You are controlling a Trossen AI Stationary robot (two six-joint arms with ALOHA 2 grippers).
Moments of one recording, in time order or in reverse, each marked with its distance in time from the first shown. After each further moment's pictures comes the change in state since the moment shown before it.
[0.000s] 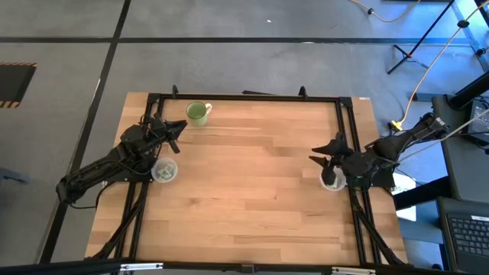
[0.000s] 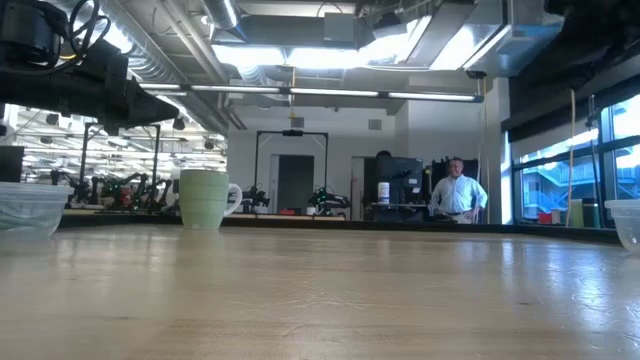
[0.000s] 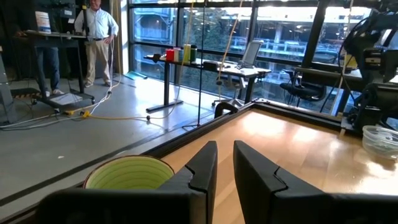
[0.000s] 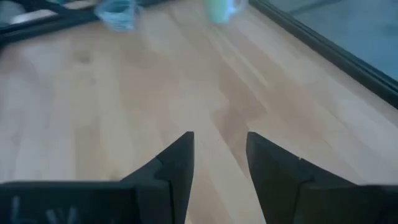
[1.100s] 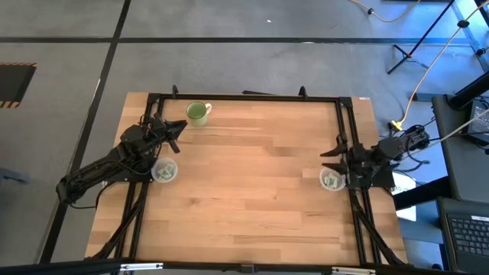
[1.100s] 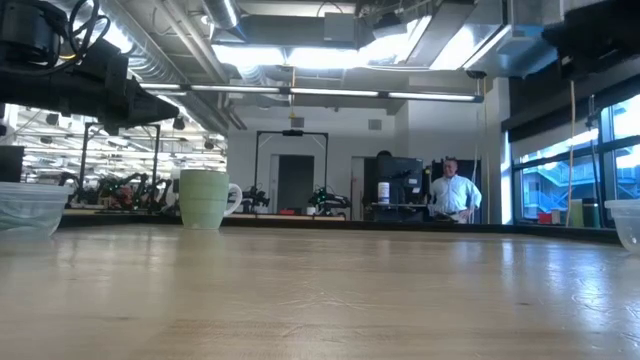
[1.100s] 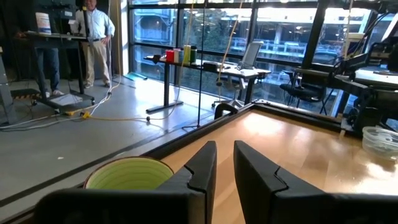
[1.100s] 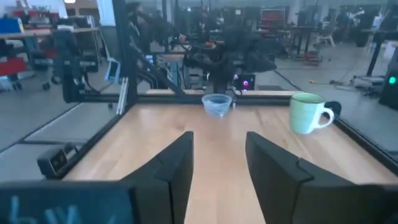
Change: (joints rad) left arm 0.000 0.000 0.000 0.004 0.000 0.000; right arm 0.001 -0.608 -0.305 0.385 -0.290 -0.581
